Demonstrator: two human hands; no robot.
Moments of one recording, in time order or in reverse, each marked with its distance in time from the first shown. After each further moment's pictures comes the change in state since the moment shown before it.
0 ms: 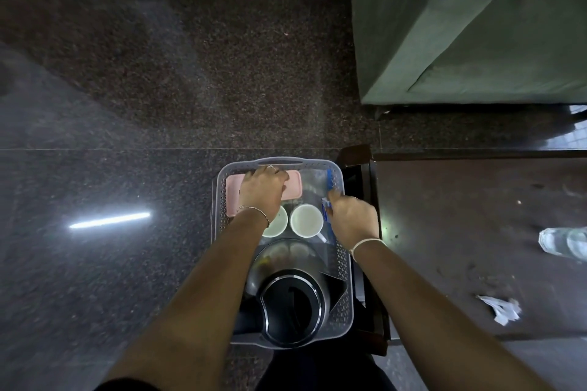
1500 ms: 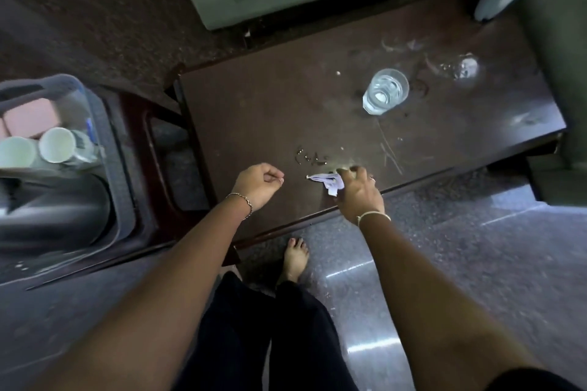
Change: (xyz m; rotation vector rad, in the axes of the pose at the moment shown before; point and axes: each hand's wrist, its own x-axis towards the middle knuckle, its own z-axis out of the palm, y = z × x) left_hand -0.127 0.419 0.132 -0.689 -0.427 -0.182; right_hand -0.267 0.398 0.143 0.388 -0.152 0.454
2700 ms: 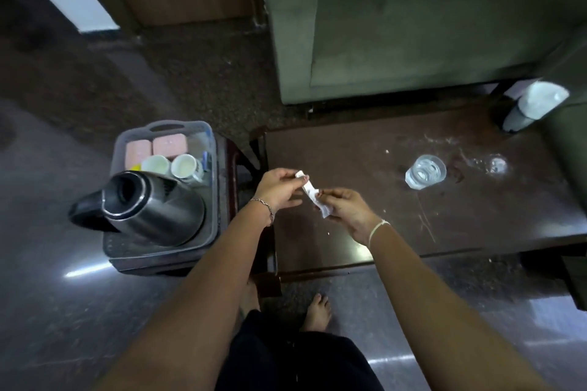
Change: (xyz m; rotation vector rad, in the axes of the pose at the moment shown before) left_hand -0.079 0.036 -0.130 -0.751 0.117 -0.048; right_hand -0.051 -0.168 -0.095 1.202 -0.389 -0.053
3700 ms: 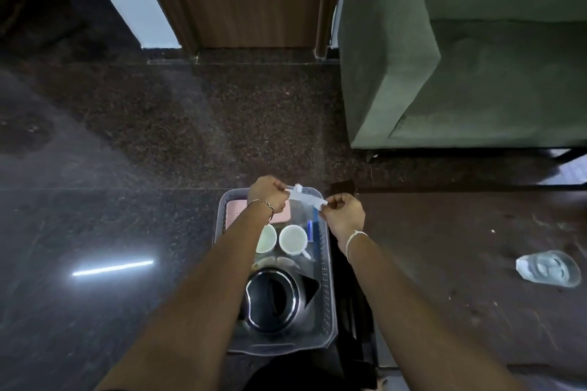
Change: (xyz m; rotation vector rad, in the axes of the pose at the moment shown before) left_hand 0.141 0.088 -0.307 0.368 0.282 -0.021; right_hand 0.165 -0.097 0.296 -0.395 0.473 -0.131
